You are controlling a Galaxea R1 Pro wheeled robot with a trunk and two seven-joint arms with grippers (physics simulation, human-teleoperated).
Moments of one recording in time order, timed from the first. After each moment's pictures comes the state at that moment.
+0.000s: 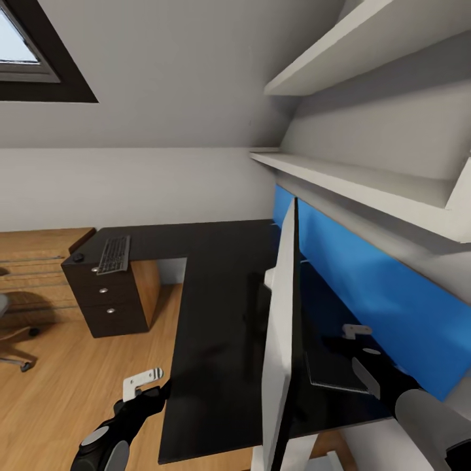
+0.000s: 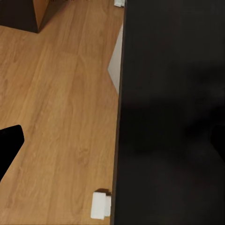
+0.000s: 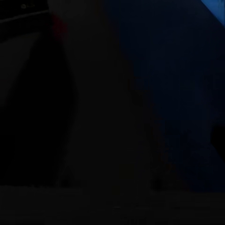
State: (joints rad) left arm -0.01 -0.04 -0.04 -1.58 0.35 0.53 0.27; right arm -0.76 -0.25 0.38 -0.40 -0.49 0.09 -0.03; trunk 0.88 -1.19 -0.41
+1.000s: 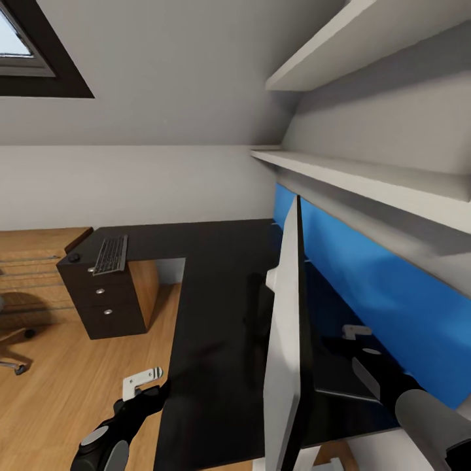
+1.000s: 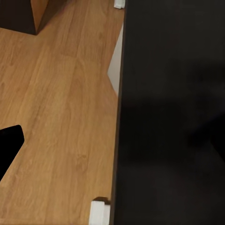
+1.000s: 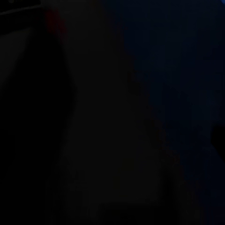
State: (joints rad) left arm -0.01 -0.04 -0.04 -1.58 0.35 0.53 0.28; right arm -0.76 -0.25 0.38 -0.40 -0.49 0.10 -0.03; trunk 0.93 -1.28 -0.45
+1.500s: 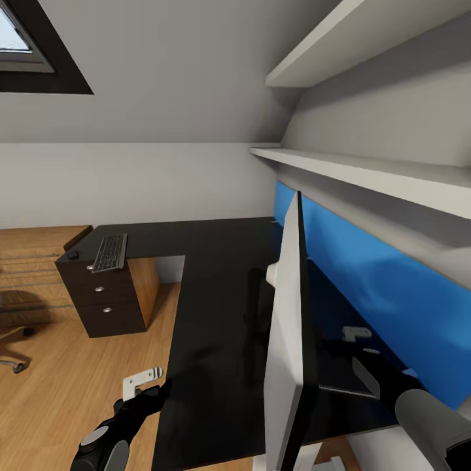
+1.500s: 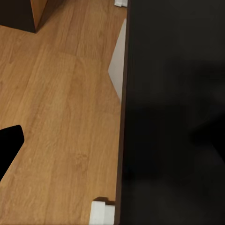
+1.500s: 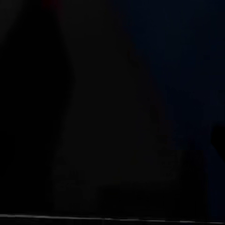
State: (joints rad) left arm -0.01 -0.04 -0.04 -1.58 0.35 0.53 0.28; right arm -0.77 -0.25 0.38 -0.40 -0.49 0.16 -0.03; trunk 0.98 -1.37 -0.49
